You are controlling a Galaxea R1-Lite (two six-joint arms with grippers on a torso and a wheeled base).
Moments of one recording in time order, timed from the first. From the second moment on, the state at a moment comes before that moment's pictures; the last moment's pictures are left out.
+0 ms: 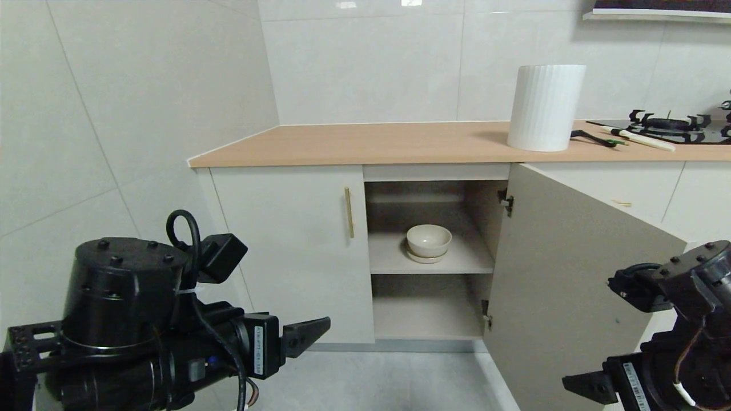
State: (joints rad) left arm -0.61 1.40 -0.58 -0.26 0.08 -0.41; right arm 0.58 1.36 -0.72 0.36 -0.19 0.39
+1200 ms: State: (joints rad) left arm -0.61 1.41 -0.58 -0.26 0.07 -0.42; right arm 0.00 1.44 -0.81 0.19 -0.33 0.17
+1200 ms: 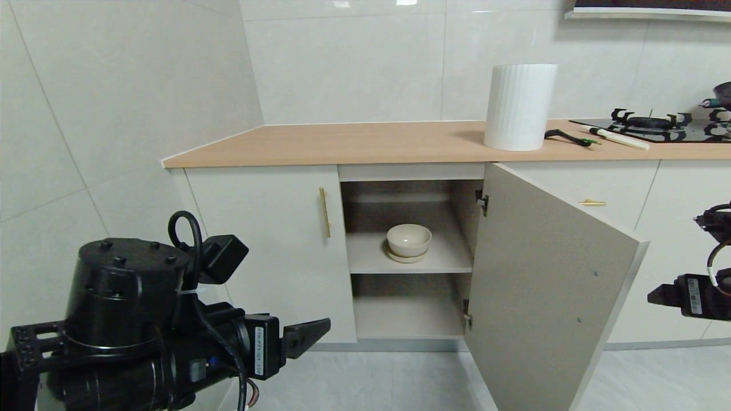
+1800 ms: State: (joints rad) left arm -0.61 1.41 -0.58 -0.26 0.07 -0.42; right arm 0.03 1.61 -0.80 0.03 -0.32 0.34
